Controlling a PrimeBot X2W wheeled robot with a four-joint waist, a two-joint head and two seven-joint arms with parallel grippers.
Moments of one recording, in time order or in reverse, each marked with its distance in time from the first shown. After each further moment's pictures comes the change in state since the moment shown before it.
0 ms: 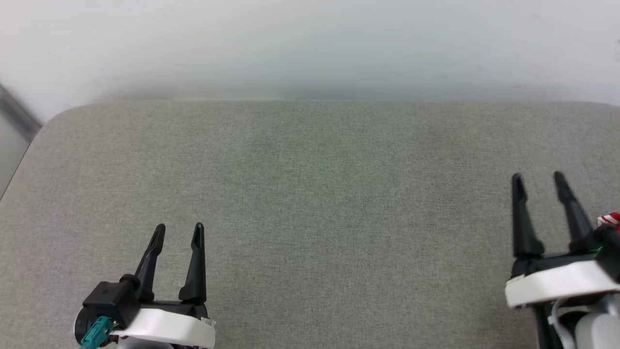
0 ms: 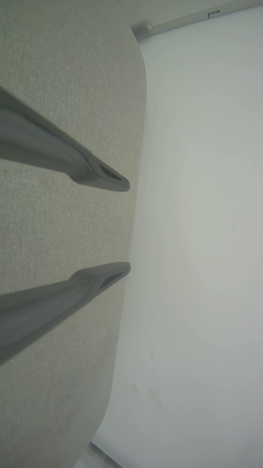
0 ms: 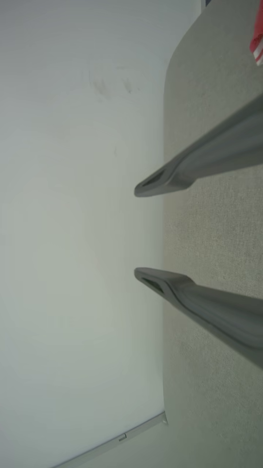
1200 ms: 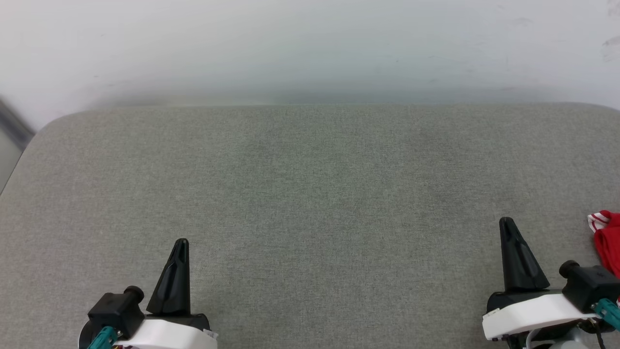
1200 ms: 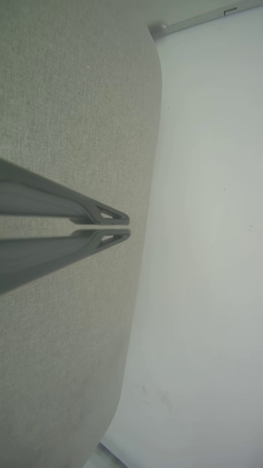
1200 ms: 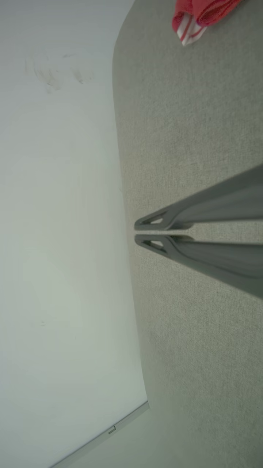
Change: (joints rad) left arm 0.035 -0.024 0.020 0.032 0.022 -0.001 0.005; right arm 0.068 0.023 0.065 0.171 0.041 0.000 -0.127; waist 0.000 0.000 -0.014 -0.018
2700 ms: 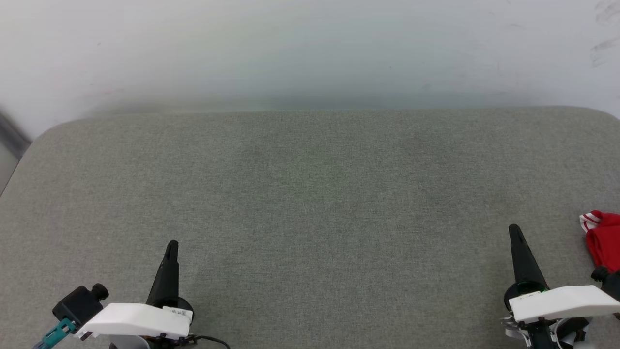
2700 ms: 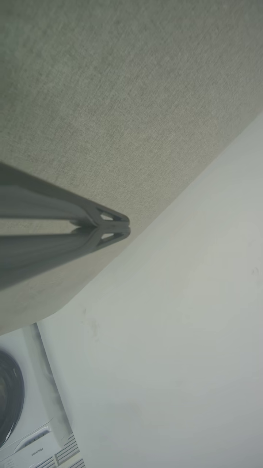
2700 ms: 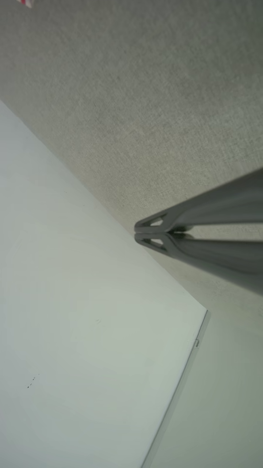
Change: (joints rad) left arm -0.061 0.027 0.012 0.102 -0.720 0.000 0.156; right arm -0.025 -0.008 -0.025 0.067 0.713 0.000 0.164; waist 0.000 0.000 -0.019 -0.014
